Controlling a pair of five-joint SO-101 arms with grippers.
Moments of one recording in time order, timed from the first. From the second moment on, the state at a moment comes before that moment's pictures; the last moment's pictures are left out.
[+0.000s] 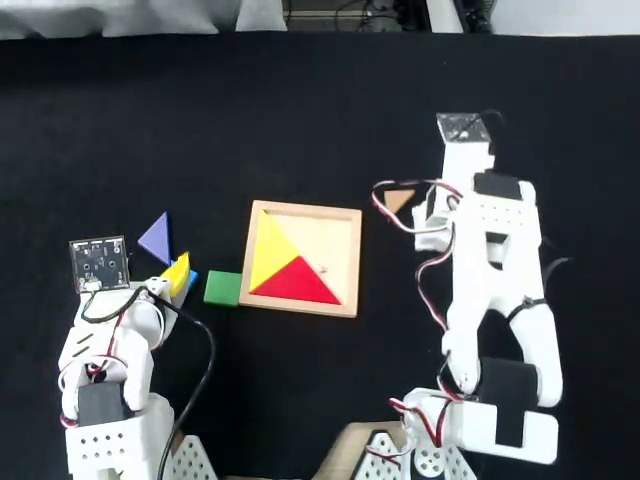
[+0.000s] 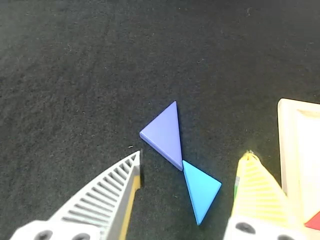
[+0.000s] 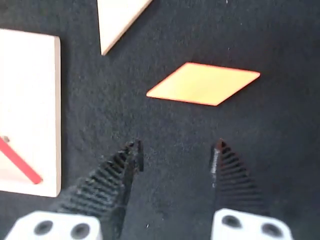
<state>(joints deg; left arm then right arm) -13.5 -103.4 96.5 49.2 -3.7 9.5 -7.4 26.7 67.6 9.7</state>
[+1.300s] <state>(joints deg) -13.5 -103.4 96.5 49.5 -3.7 9.0 45.4 -28.9 93.3 23.3</state>
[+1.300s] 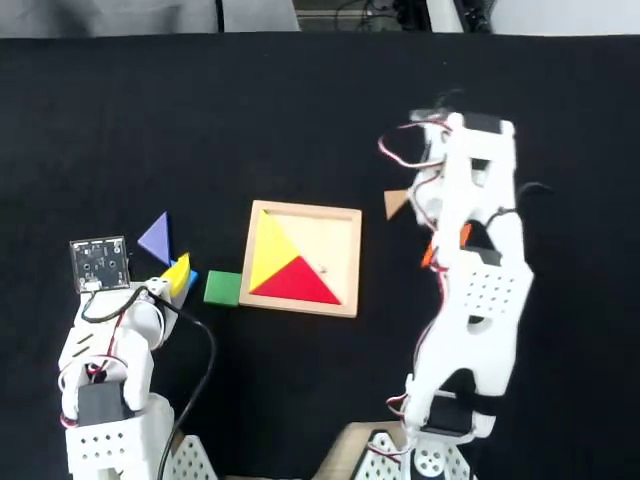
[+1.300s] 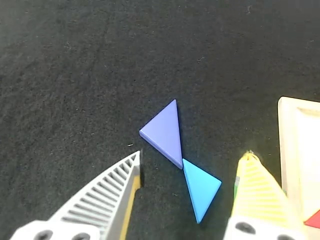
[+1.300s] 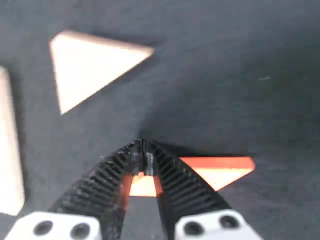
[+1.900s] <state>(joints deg) -13.5 -103.4 96.5 49.5 -3.7 9.0 18.1 -0.8 91.6 35.3</state>
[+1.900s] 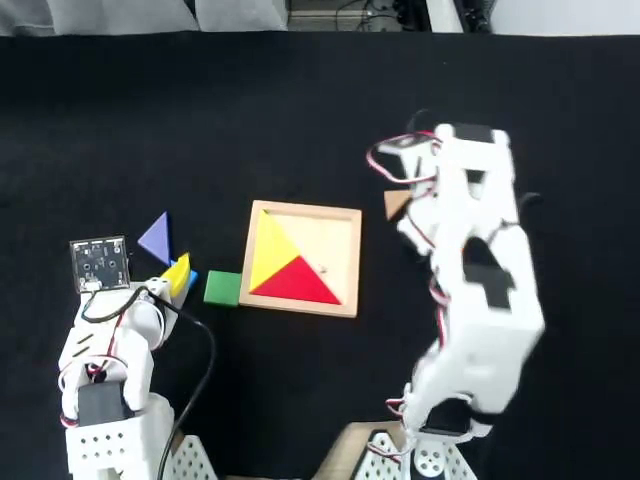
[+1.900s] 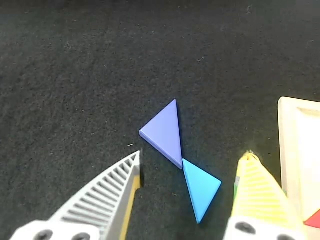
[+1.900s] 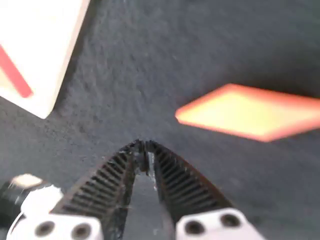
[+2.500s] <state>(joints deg) -13.5 -103.4 96.5 49.5 -3.7 23.7 23.3 5.2 73.6 30.6</state>
